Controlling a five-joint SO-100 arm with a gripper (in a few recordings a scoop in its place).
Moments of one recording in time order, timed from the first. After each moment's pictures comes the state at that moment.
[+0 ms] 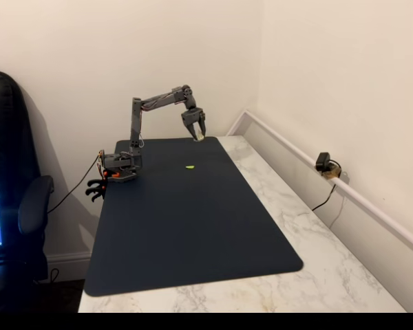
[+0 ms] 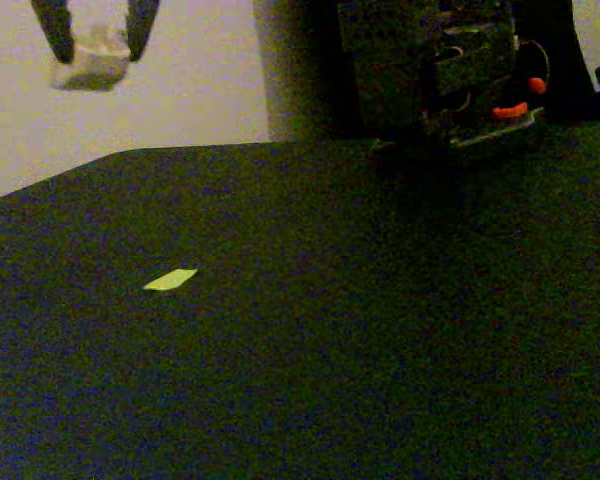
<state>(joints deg) 2.1 84.6 72.6 87.1 19.2</state>
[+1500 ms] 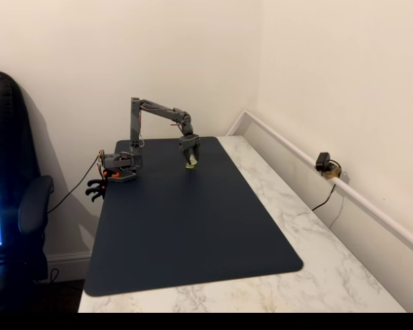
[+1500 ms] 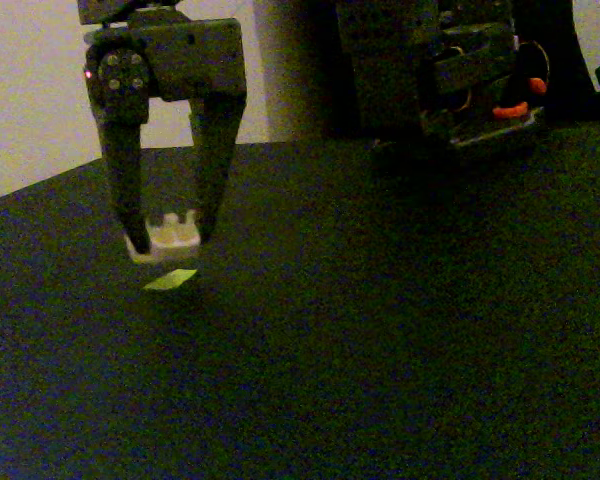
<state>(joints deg) 3.8 80.8 105.7 58.3 26.7</state>
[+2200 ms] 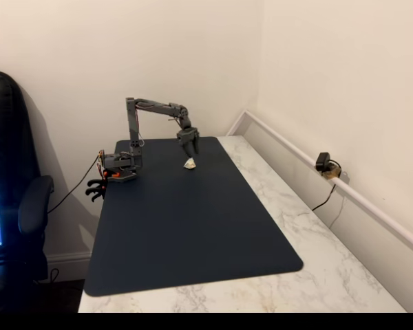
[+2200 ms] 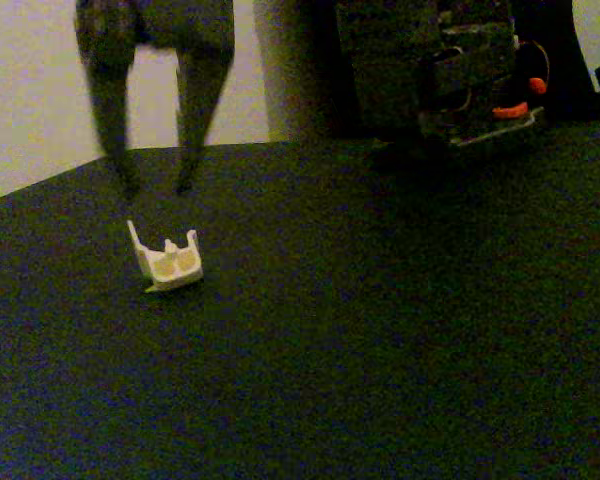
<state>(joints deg) 4.0 94.7 106.3 60.6 24.3</state>
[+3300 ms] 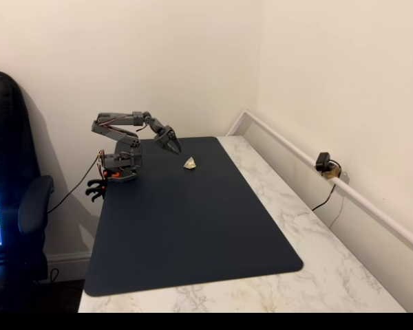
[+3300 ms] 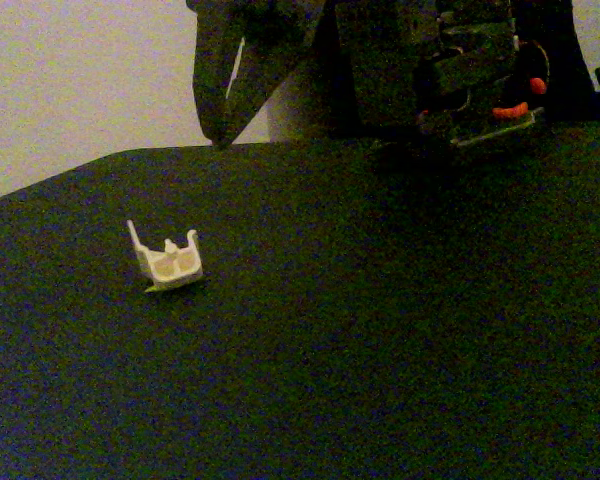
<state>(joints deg) 5.3 154.2 160.2 41.0 -5.8</state>
